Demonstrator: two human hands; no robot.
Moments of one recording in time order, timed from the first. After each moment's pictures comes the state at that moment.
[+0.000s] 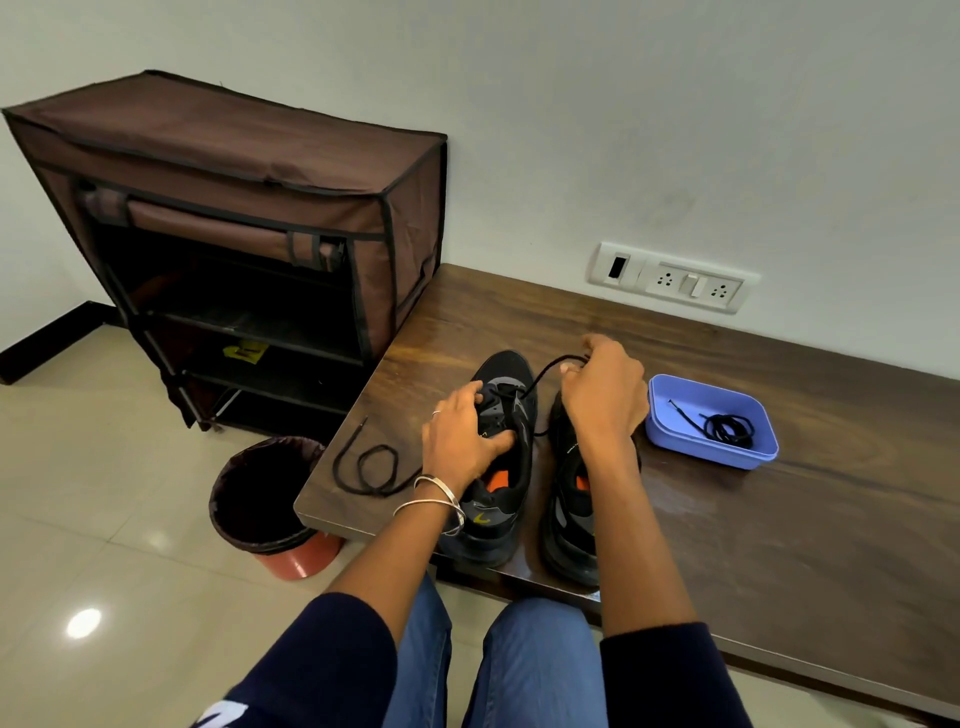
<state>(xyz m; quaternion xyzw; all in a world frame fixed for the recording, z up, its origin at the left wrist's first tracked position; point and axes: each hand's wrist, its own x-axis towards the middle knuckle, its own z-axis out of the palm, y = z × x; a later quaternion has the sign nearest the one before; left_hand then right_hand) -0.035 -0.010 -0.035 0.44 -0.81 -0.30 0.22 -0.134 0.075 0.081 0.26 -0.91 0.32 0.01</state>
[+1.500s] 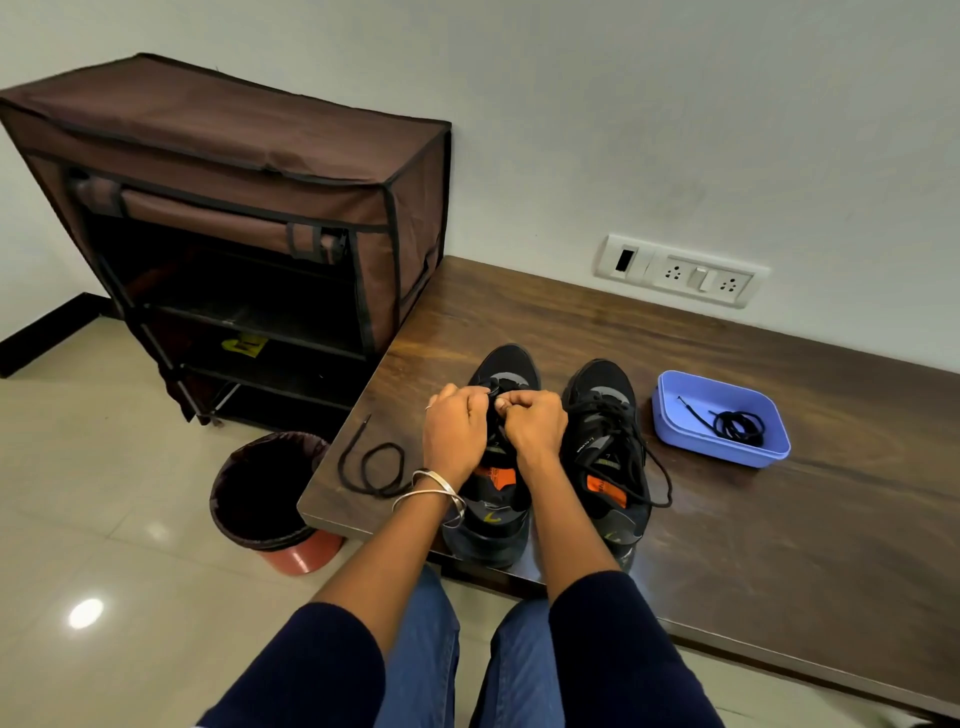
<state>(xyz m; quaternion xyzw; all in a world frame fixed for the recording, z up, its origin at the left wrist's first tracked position) -0.033 -0.018 -0.031 0.45 -0.75 -0.37 0.32 -0.120 0.016 -0.030 0.19 -0.85 0.45 -0.16</state>
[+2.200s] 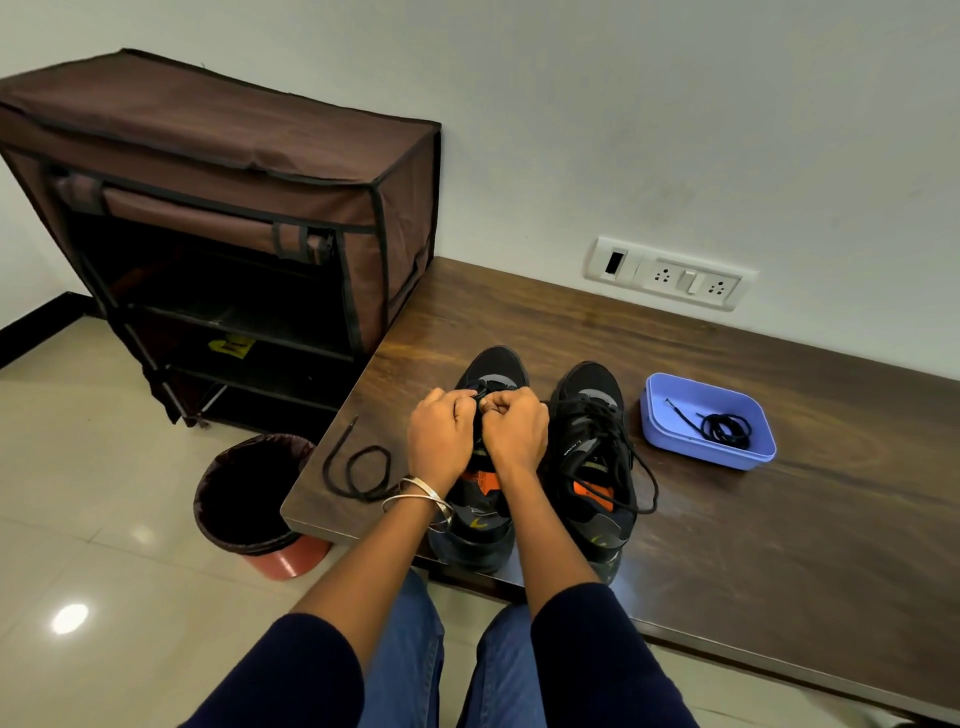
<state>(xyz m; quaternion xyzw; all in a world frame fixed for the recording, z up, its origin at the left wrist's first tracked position) -0.035 -0.018 -0.038 0.45 -0.74 -0.34 0.36 -0.112 0.012 -0.038 0.23 -0.87 0.42 -0.10</state>
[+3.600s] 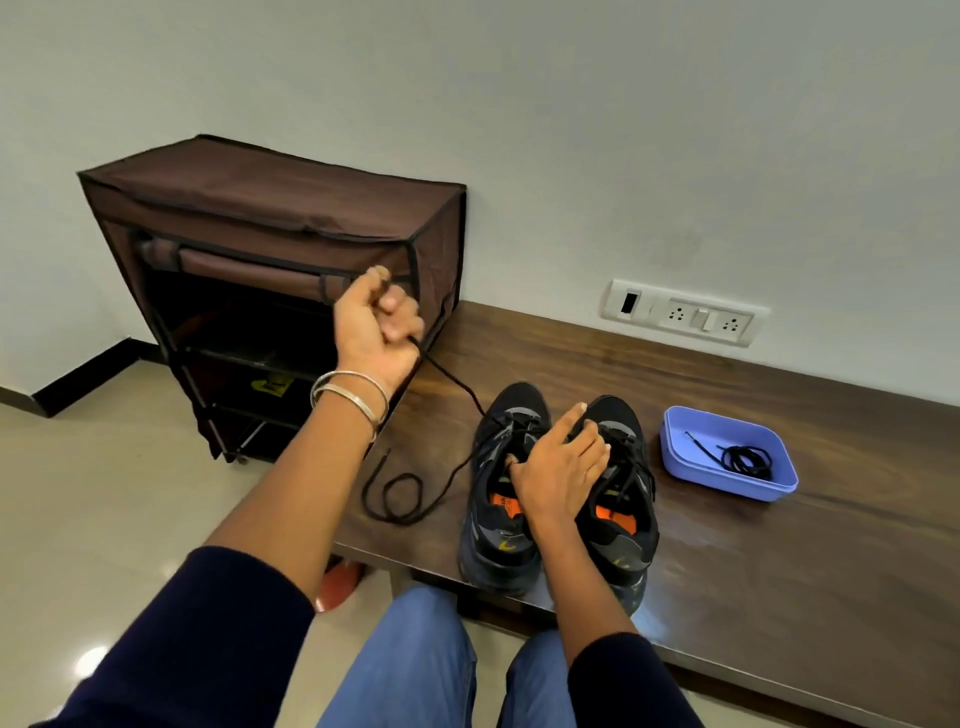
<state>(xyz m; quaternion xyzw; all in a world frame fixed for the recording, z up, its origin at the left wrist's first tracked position) 0.027 -0.097 0.120 0.14 -0.22 -0.85 0.46 -0.099 0.050 -0.024 0.28 -0.94 0.21 0.05</state>
